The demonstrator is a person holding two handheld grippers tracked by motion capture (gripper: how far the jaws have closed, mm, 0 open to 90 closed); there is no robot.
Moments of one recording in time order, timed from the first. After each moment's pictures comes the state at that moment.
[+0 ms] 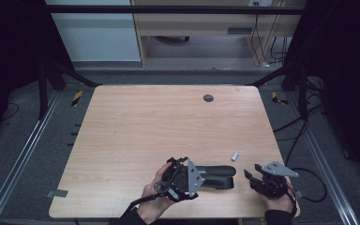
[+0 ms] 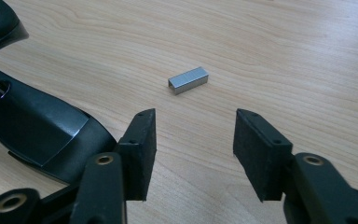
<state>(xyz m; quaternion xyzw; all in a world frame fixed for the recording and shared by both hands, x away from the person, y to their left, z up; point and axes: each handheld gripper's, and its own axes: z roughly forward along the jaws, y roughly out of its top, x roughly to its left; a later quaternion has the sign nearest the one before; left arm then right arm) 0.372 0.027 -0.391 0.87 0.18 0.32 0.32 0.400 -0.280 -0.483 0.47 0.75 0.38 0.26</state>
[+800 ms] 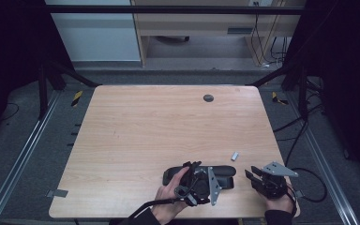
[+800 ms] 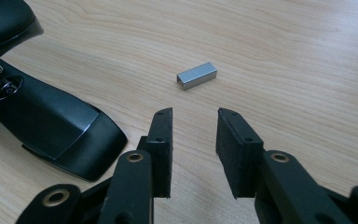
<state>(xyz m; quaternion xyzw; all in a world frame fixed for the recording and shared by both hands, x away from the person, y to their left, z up) 0.368 -0.014 -0.408 0.89 0.13 0.34 0.28 0.399 -0.278 -0.482 0.47 0.75 0.38 0.25</state>
